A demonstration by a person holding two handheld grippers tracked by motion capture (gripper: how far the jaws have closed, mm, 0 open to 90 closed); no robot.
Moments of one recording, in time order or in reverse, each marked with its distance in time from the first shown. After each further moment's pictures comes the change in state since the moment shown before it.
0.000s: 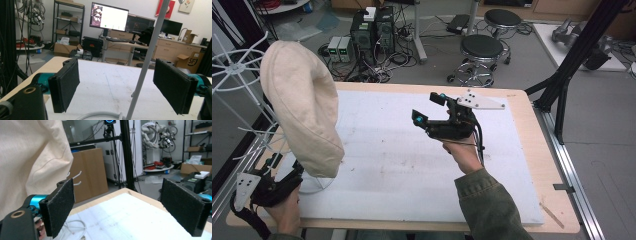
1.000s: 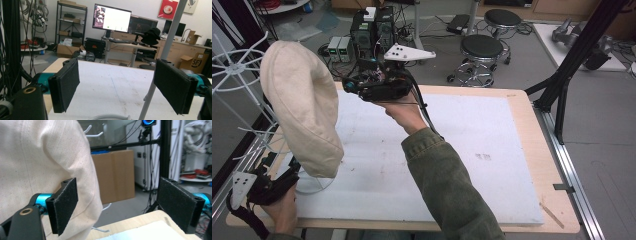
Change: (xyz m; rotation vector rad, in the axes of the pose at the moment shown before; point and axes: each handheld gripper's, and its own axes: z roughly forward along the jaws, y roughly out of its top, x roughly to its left) left arm 0.010 0.001 0.003 -0.008 0.016 0.006; right arm 0.037 0.060 0.141 0.019 0.258 -0.043
